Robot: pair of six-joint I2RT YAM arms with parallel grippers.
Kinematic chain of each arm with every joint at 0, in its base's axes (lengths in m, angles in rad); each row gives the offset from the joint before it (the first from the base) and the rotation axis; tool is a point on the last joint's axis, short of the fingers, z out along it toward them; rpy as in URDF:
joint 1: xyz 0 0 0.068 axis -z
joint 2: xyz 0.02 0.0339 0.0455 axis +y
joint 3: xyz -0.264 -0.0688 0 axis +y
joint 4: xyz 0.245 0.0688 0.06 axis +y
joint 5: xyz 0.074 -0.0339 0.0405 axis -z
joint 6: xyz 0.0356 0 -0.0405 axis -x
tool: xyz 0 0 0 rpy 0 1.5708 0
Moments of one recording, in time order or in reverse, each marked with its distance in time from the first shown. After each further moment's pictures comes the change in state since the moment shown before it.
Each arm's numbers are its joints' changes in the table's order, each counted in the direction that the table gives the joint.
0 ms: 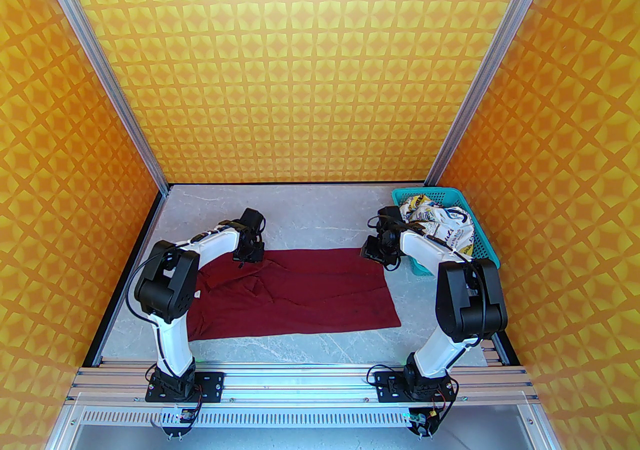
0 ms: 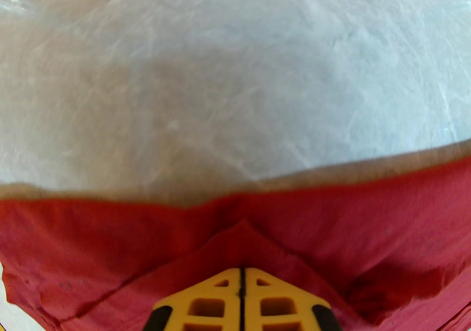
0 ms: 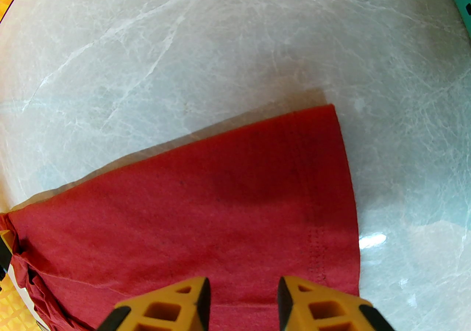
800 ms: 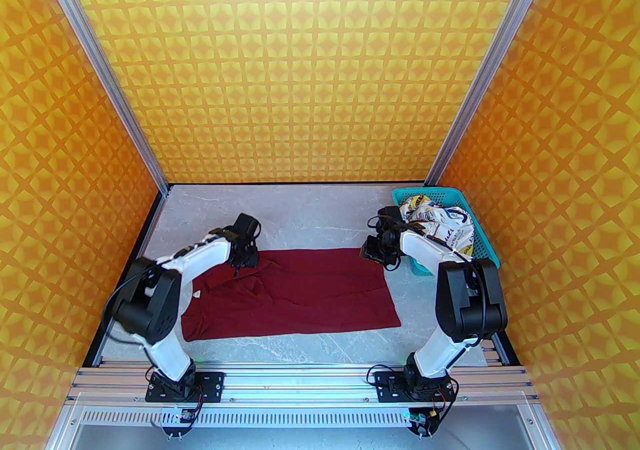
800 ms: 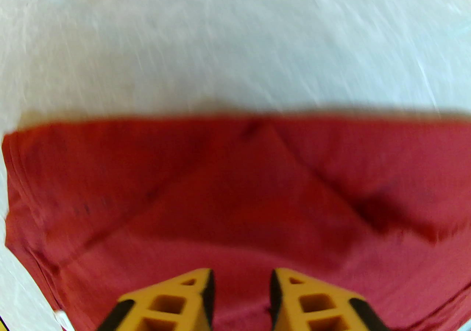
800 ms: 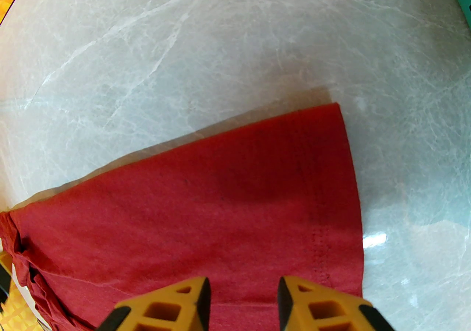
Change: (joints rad) left arm -0.007 -0.092 0.068 -0.024 -0.055 0.077; right arm 0.000 0.000 0.000 0.000 -0.011 0.000
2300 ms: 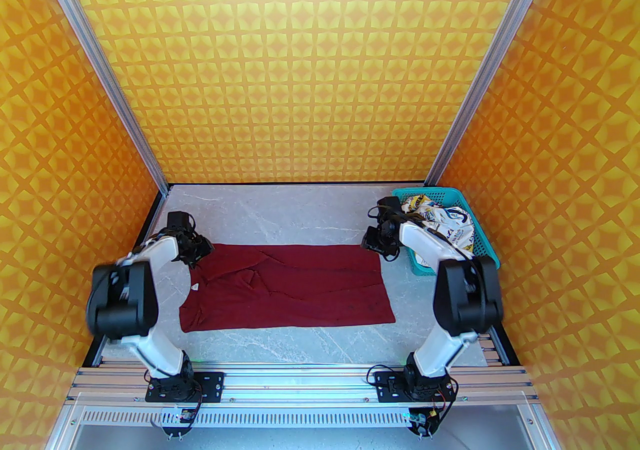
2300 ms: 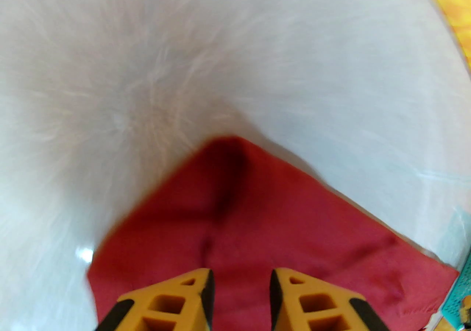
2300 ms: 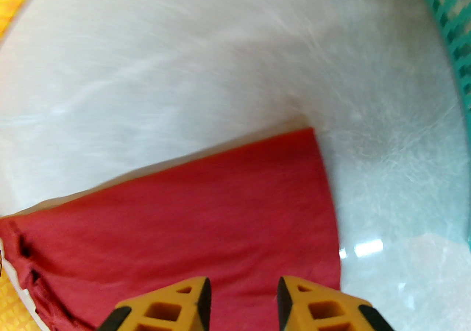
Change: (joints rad) left arm -0.421 -0.270 0.203 -0.144 0.238 0.122; right arm -0.031 -0.020 -0.109 0.053 0.038 -0.016
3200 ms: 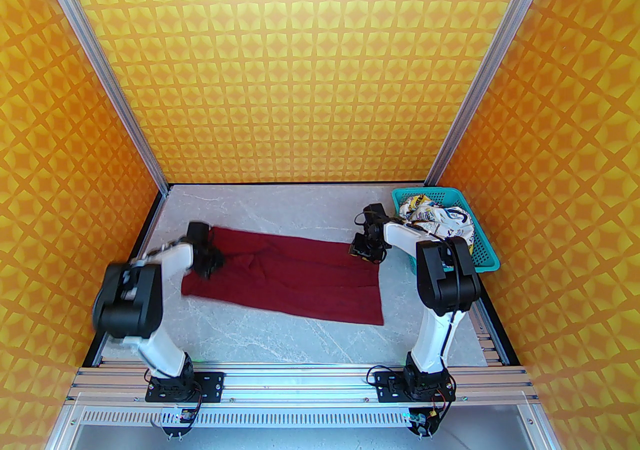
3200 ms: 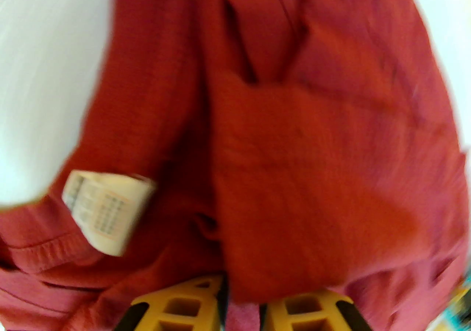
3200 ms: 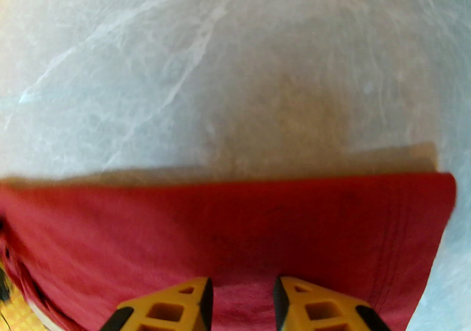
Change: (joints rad) left arm 0.024 0.317 -0.082 -0.123 0.033 0.154; right arm -0.024 0.211 0.024 -0.107 -0.100 -0.059
